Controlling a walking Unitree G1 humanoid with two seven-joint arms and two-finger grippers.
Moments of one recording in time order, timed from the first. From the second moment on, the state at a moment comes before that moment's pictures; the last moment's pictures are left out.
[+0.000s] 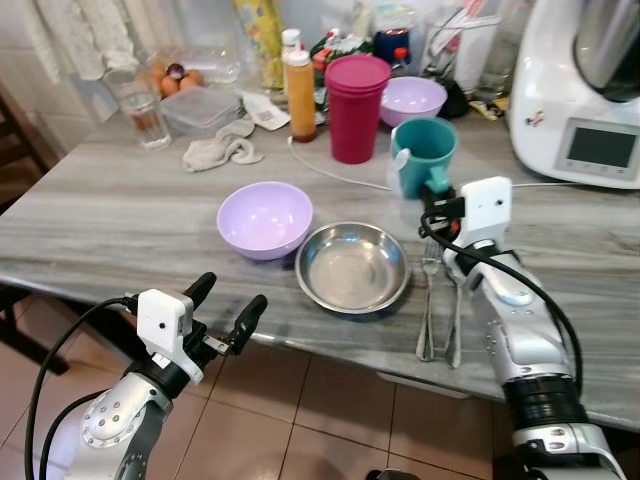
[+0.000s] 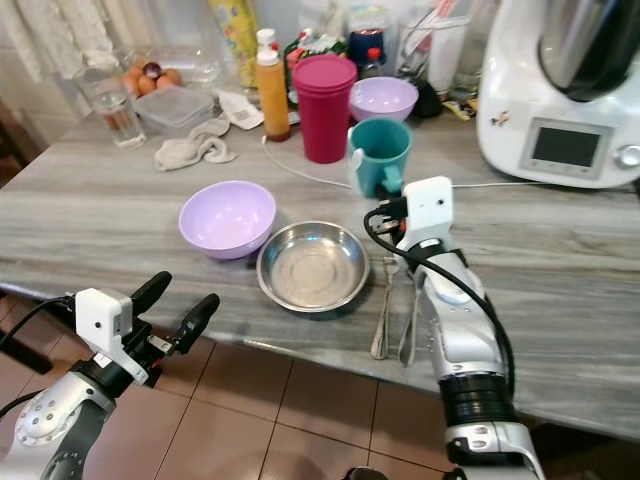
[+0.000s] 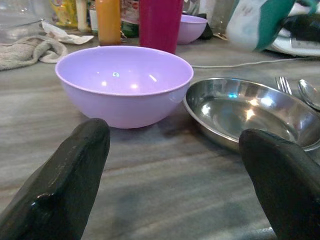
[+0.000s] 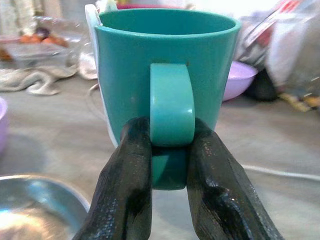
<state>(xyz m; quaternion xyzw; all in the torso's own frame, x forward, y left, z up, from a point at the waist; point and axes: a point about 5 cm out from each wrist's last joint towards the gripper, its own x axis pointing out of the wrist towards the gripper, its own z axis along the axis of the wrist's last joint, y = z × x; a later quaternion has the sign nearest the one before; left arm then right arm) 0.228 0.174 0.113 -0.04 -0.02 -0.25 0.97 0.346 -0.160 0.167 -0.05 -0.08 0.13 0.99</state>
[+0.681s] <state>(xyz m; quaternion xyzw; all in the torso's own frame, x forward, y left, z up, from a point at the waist) 0.223 0.167 0.119 -0.05 -0.02 -0.29 0.95 0.355 -0.152 0.144 -0.02 -0.04 0.17 0.98</state>
